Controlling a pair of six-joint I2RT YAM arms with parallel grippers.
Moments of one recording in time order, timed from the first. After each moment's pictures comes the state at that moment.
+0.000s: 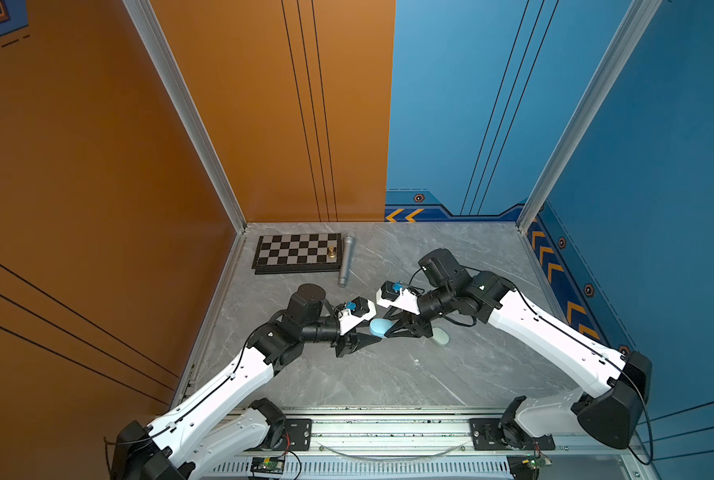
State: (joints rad) left arm -0.62 0.95 0.74 -0.28 0.71 0.33; right arm 0.75 1.39 1.34 -0.85 -0.68 -0.54
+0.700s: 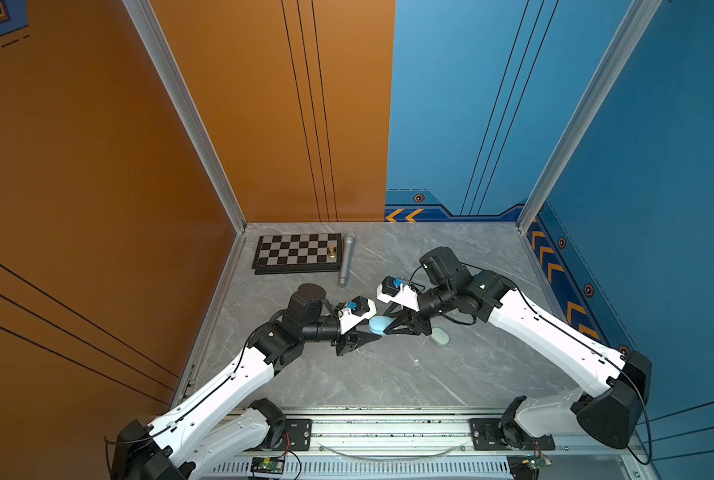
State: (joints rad) left arm -0.62 0.96 0.74 -0.27 0.68 0.33; right arm 0.73 1.40 1.34 -0.83 -0.69 -0.48
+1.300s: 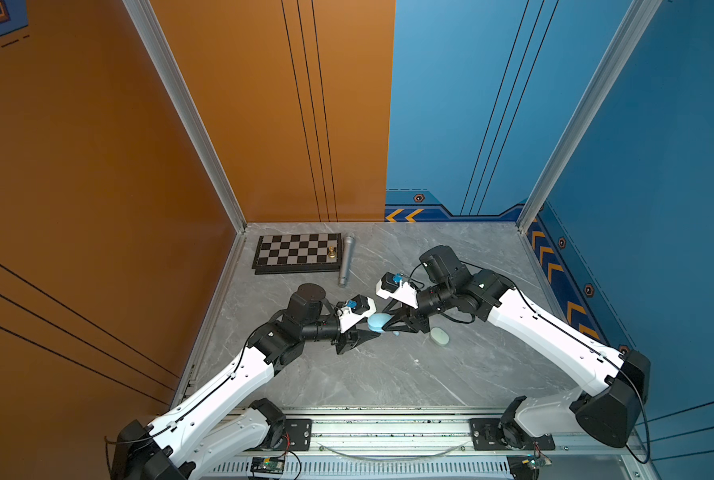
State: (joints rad) left arm -0.62 0.96 0.74 -0.27 0.64 0.33; right arm 0.72 1.40 1.34 -0.79 -0.68 -0.43
